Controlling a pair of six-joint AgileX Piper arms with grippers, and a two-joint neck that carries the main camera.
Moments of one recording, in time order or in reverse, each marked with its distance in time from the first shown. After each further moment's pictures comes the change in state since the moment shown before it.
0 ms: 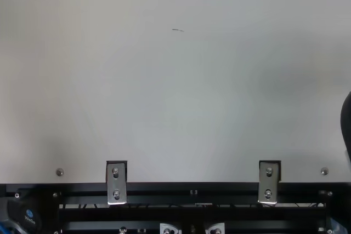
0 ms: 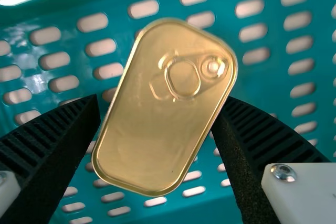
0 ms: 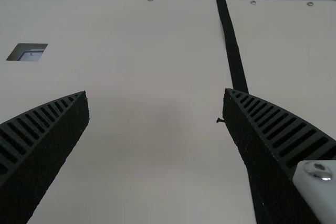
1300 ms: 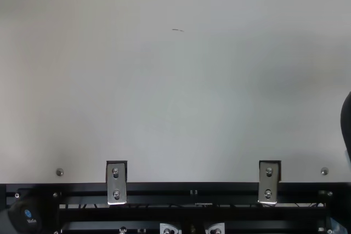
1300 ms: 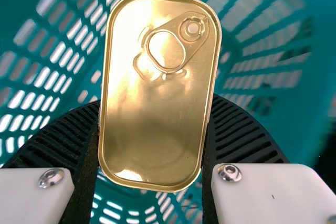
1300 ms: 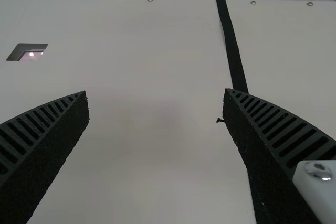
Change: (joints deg) left arm 1.0 -39.5 23.3 -26.5 -4.7 64.9; right arm 0.0 0.0 0.0 0.0 0.0 0.0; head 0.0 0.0
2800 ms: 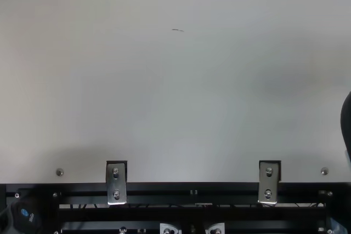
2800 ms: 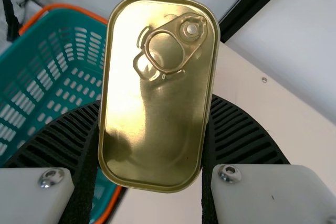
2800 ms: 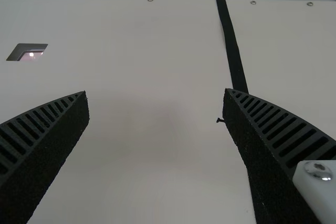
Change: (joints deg) left arm 6.4 -32.9 -3.0 -17.2 27.9 5.9; right arm 0.0 0.0 0.0 0.0 0.0 0.0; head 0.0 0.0
